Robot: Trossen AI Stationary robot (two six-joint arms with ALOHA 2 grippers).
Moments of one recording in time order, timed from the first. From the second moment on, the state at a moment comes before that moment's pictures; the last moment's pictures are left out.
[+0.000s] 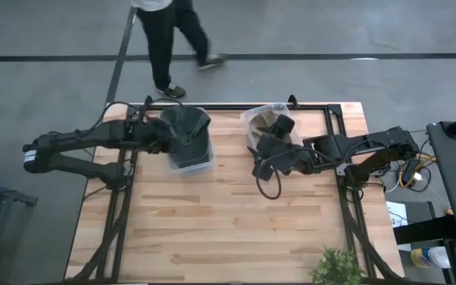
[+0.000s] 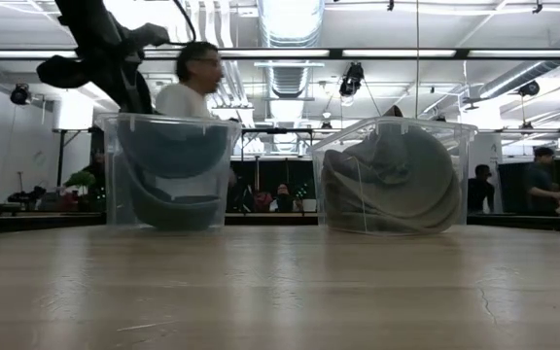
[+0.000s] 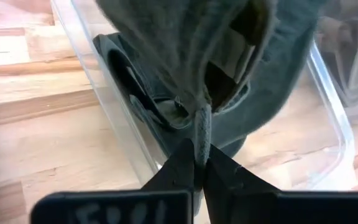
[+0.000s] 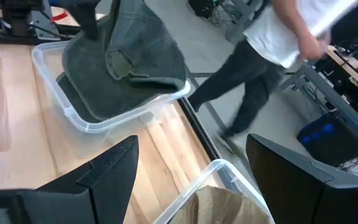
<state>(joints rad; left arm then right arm) 0.22 0.99 1.00 -1.04 -0.27 -1.13 0.21 1.48 1.53 -0.73 0.80 0.08</state>
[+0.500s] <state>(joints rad) 0.23 0.99 1.06 -1.05 -0.27 -1.00 0.23 1.48 1.52 -0.73 0.80 0.13</state>
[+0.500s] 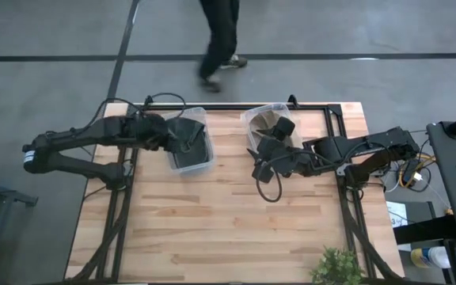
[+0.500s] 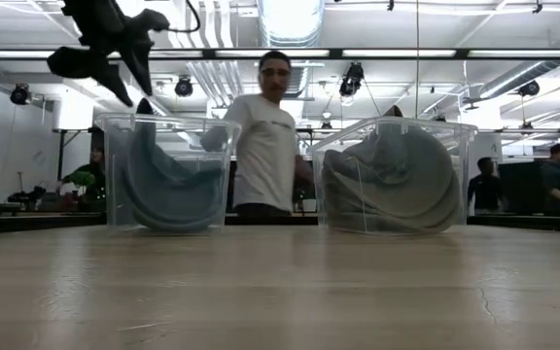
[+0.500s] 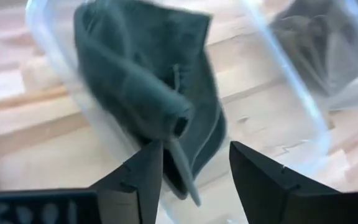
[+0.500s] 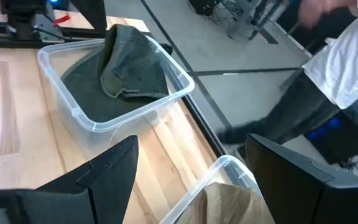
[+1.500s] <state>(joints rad) 0.13 0.78 1.15 -0.79 -0.19 -0.47 0.22 1.35 1.38 -0.44 0.26 -0.06</state>
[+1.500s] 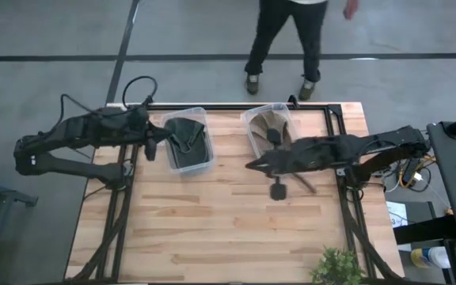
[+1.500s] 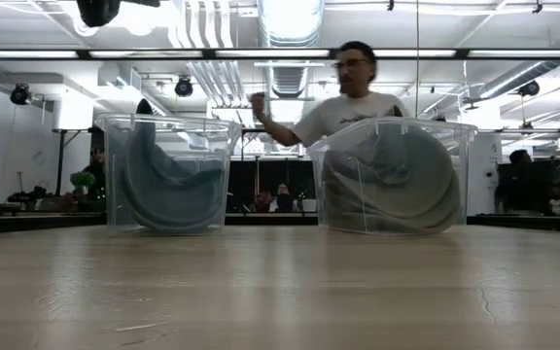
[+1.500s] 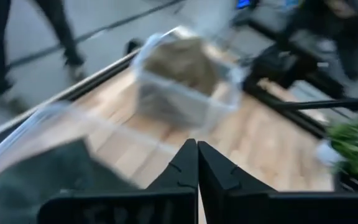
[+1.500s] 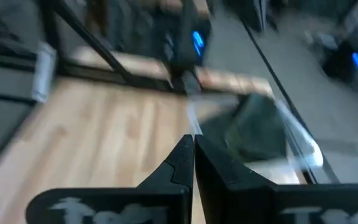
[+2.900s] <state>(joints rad) -0.11 0.19 0.32 -0.03 -0.05 -0.04 0.22 0.45 0.43 -0.11 0.07 -0.10</state>
